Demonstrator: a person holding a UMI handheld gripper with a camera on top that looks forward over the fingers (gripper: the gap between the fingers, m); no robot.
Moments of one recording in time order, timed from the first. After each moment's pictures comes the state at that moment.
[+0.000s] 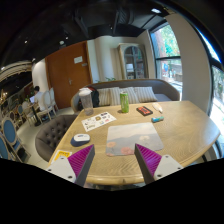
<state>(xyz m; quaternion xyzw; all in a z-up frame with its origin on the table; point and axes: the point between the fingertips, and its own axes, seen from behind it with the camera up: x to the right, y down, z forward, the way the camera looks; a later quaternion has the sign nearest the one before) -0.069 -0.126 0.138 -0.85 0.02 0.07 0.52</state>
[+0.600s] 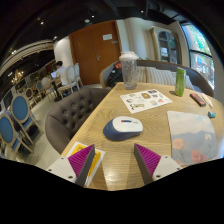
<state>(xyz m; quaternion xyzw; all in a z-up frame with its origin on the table) -0.286 -0.035 -0.003 -0.88 -0.12 0.14 0.43</state>
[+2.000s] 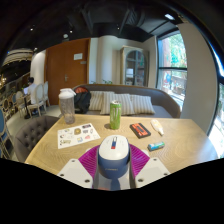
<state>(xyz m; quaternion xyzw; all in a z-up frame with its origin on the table) -0.016 0.067 0.114 -0.84 -0.03 0.00 0.54</state>
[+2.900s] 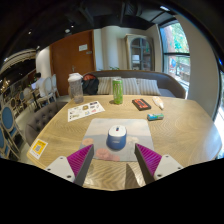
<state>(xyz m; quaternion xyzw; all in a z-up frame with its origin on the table) 0.004 -0.048 0.058 -0.88 -0.04 0.06 0.48</state>
